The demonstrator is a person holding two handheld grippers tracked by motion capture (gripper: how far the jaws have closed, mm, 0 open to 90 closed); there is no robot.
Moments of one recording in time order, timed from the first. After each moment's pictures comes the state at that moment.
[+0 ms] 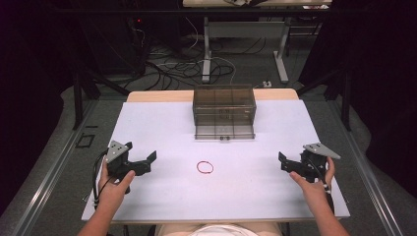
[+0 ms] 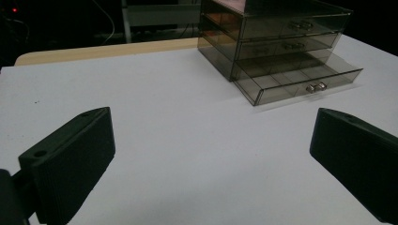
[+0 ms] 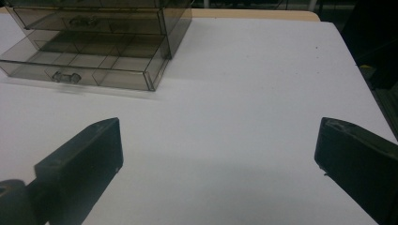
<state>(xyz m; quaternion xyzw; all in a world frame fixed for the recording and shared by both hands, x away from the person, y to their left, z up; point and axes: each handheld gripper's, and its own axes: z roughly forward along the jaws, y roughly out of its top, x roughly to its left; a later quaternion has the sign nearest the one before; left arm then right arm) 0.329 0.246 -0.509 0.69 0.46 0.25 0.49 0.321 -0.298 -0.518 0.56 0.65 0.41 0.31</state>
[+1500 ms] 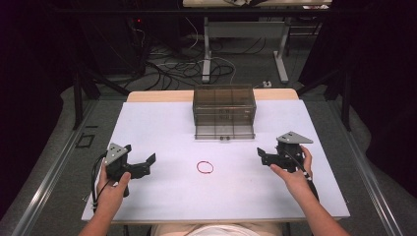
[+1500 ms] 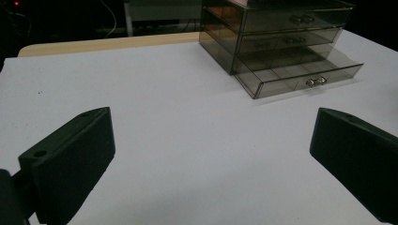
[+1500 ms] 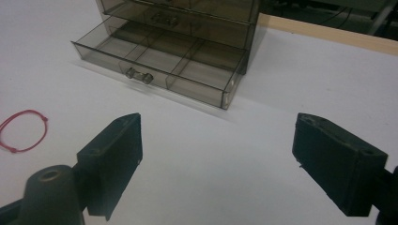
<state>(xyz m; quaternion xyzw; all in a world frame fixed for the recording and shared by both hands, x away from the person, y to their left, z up) 0.322 0.246 -0.510 0.69 0.47 0.25 0.49 0.346 -0.238 -0.496 0.47 0.73 0.41 0.27</state>
